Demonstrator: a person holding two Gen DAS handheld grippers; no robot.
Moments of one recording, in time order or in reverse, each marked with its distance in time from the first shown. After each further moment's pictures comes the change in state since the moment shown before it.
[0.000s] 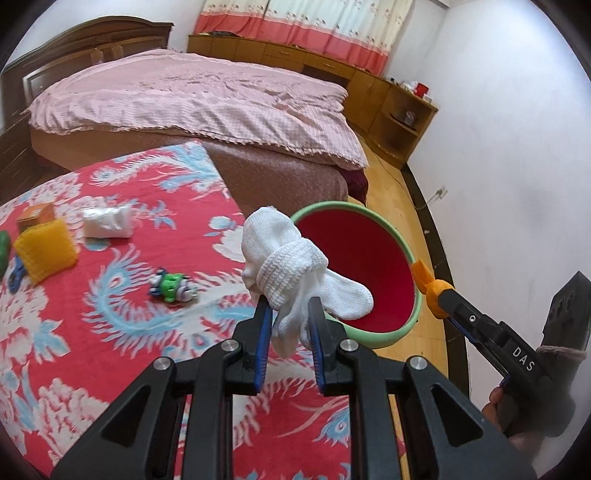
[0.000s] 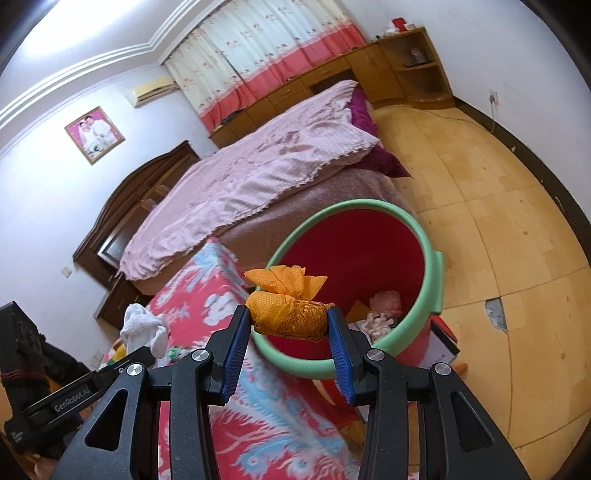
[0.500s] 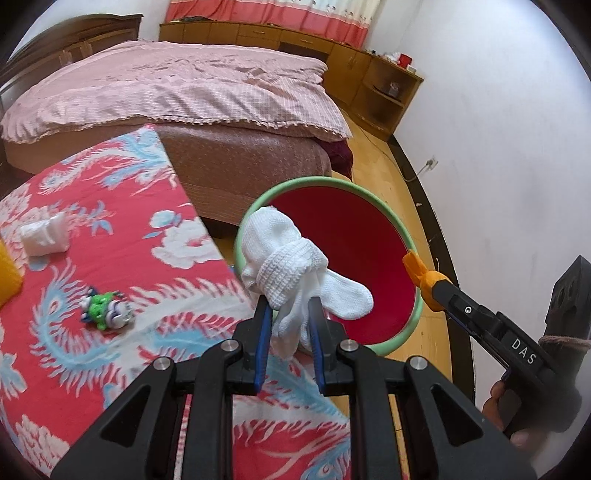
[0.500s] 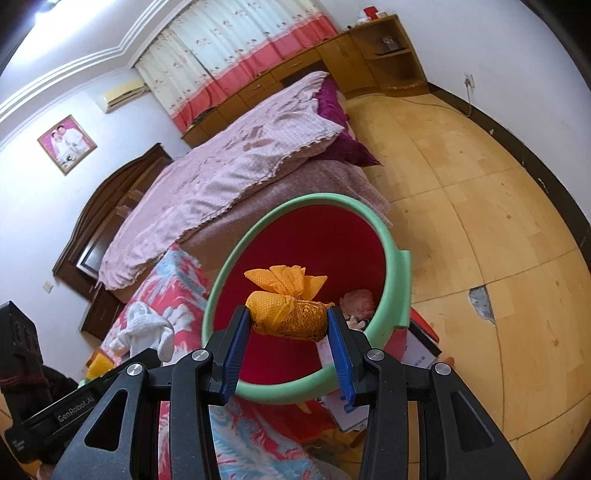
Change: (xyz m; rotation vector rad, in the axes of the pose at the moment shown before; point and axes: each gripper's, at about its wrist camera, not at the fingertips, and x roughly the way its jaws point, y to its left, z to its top) left arm 0.064 -0.030 0.011 0.076 0.087 -0.035; right arm 0.025 -0.041 0.010 0.066 0.021 -0.079
